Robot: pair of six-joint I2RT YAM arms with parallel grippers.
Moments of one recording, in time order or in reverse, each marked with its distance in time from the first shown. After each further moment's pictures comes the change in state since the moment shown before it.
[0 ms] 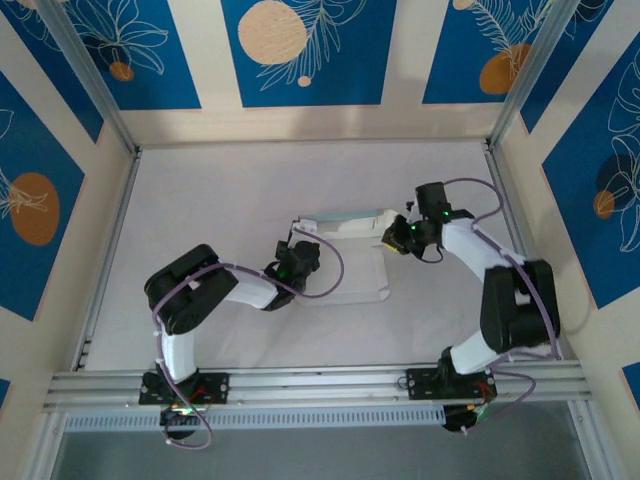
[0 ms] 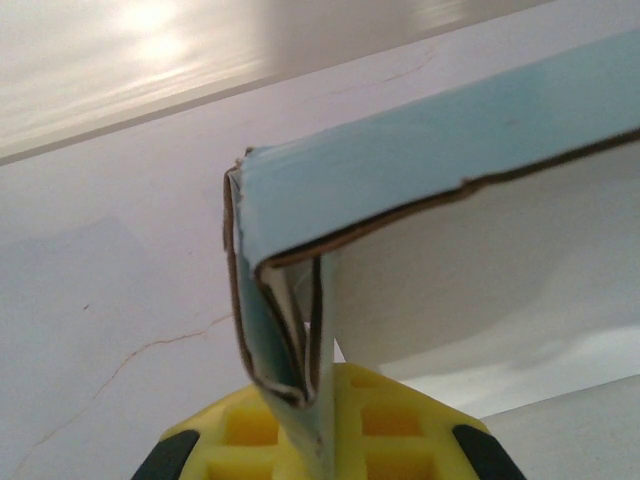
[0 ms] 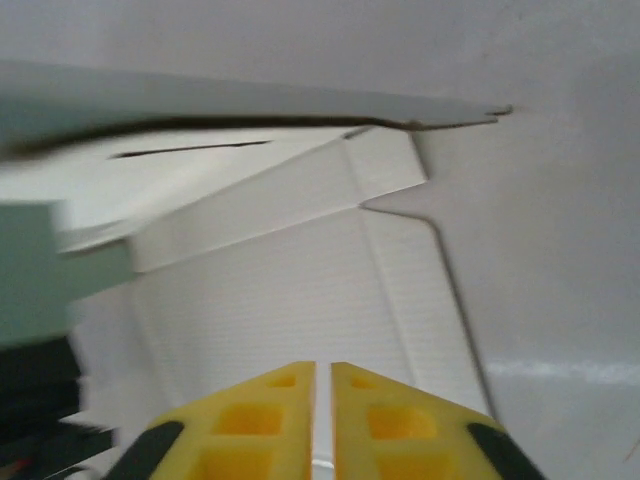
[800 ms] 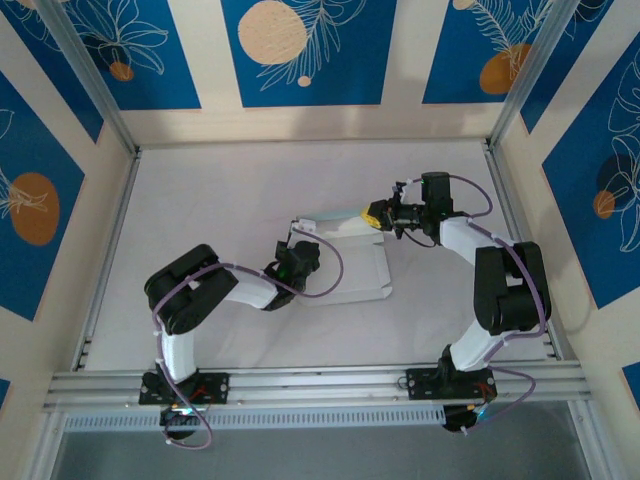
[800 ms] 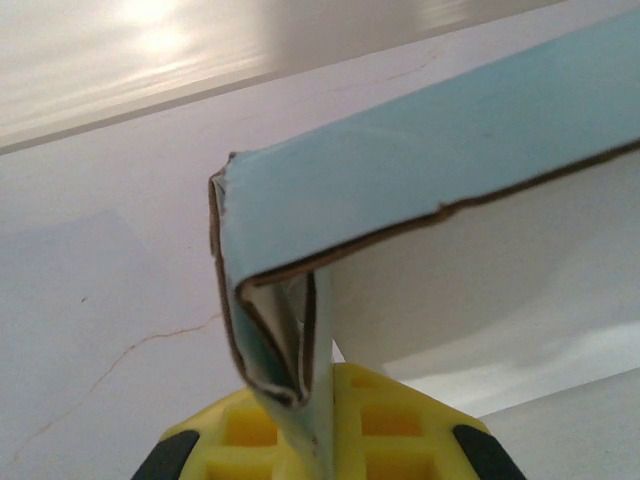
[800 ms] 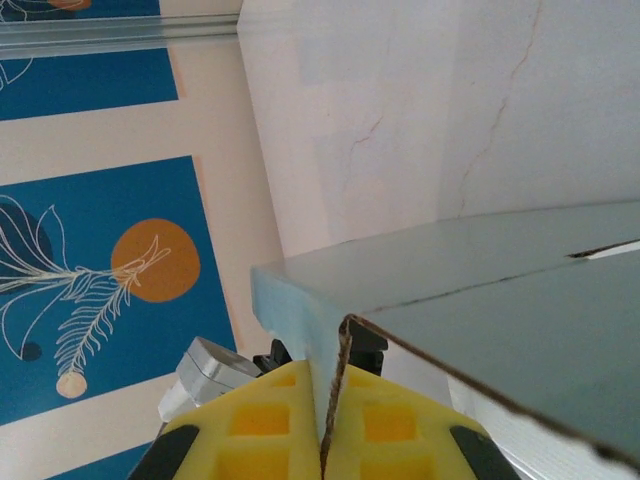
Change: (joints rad) left arm 0.000 0.000 0.000 -0.006 0.000 -0.026; right arm -0.047 0.074 -0.042 0.555 -0.561 0.365
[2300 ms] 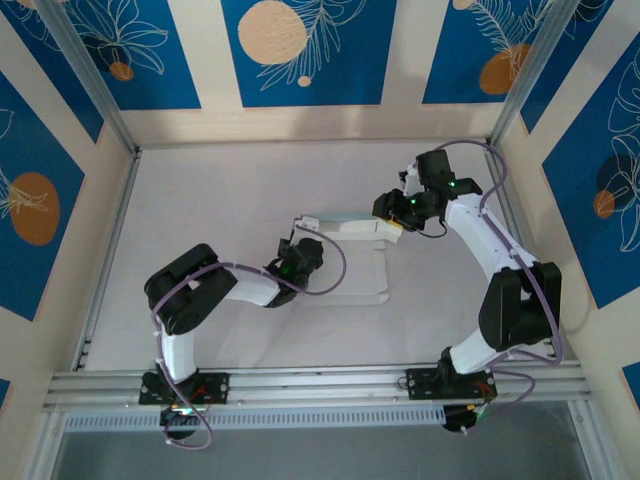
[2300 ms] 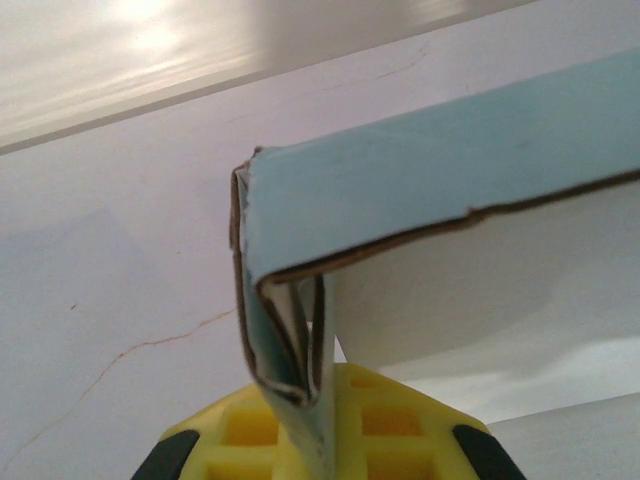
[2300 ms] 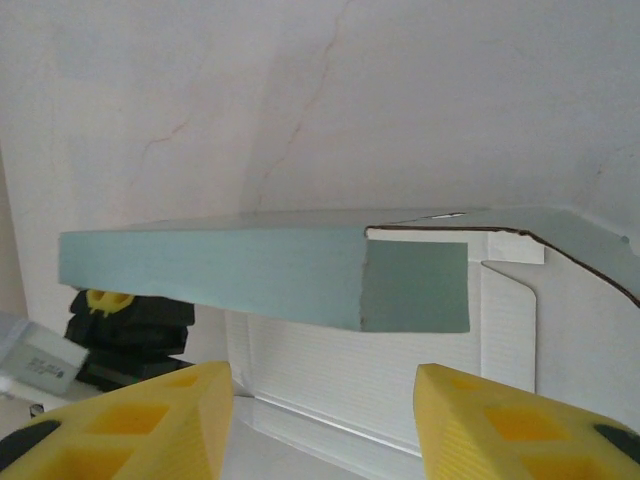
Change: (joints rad) left arm 0.001 -0.001 0.041 -0.066 0.007 -0.003; right arm 0.063 -0.086 0.336 -0.796 0.510 -0.537
